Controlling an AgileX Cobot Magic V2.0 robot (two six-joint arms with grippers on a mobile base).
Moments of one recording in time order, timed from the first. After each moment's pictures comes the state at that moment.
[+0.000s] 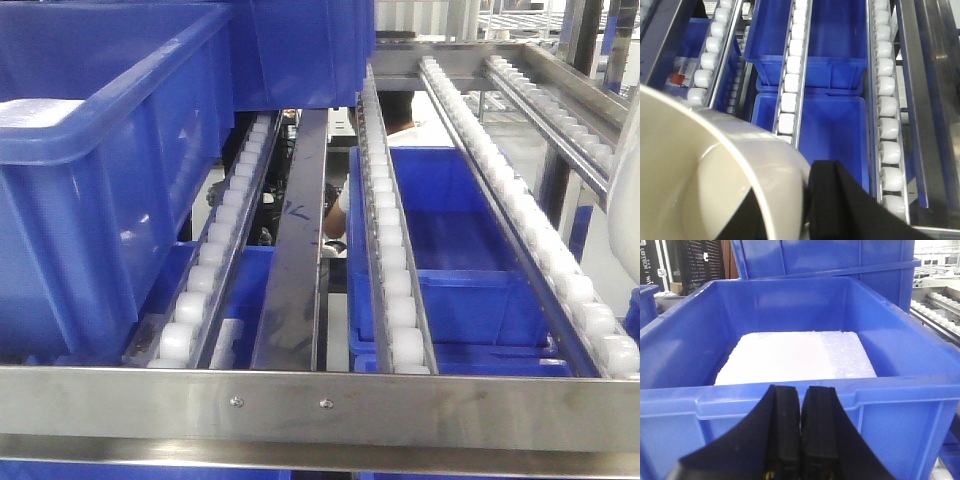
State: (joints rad) left arm -0.15 -0.01 0.01 -0.07 0.01 0.10; right arm 0.11 0.57 -0.54 -0.03 0.56 0.16
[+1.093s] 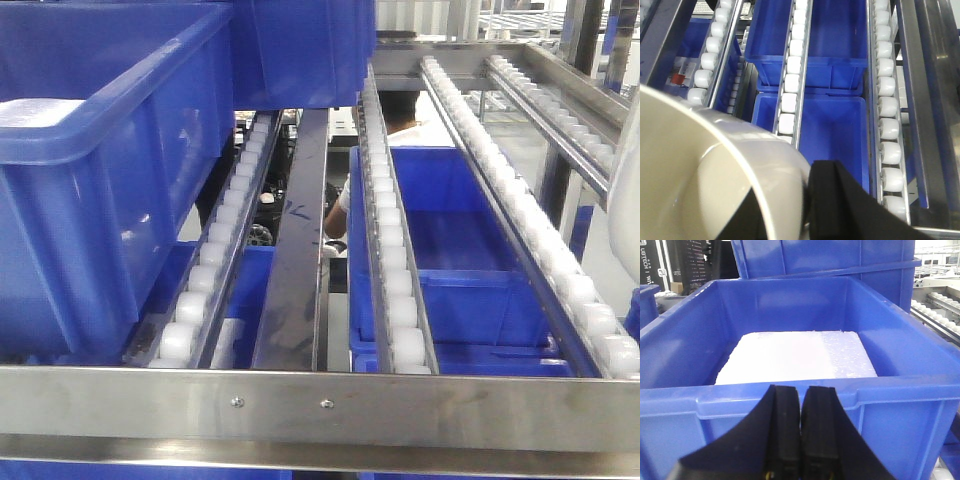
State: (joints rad) left arm -0.15 -0.01 0.01 -0.07 0.01 0.10; right arm 0.11 0.57 -0.54 -0.03 0.56 0.16
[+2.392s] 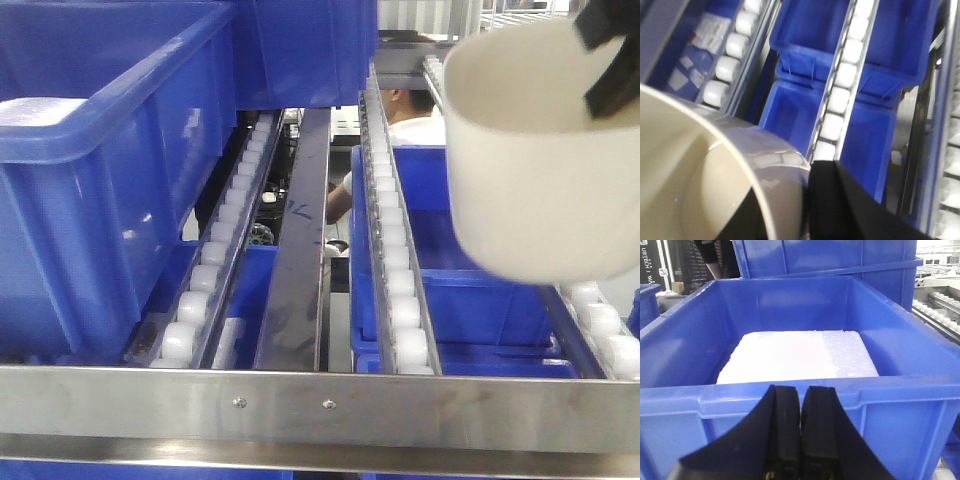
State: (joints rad) left arm -0.15 -0.01 0.01 -0.07 0.01 0.10; right arm 0.21 1.27 -0.86 -0.03 0.36 0.03
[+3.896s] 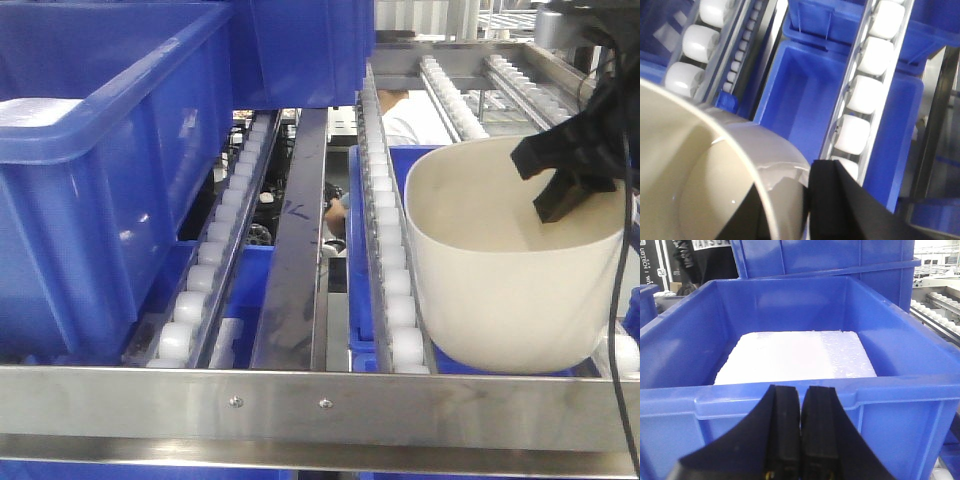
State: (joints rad) left arm -0.15 -0.01 0.01 -0.07 0.01 0.10; right arm 0.25 1.47 -0.78 0.00 0.18 0.02
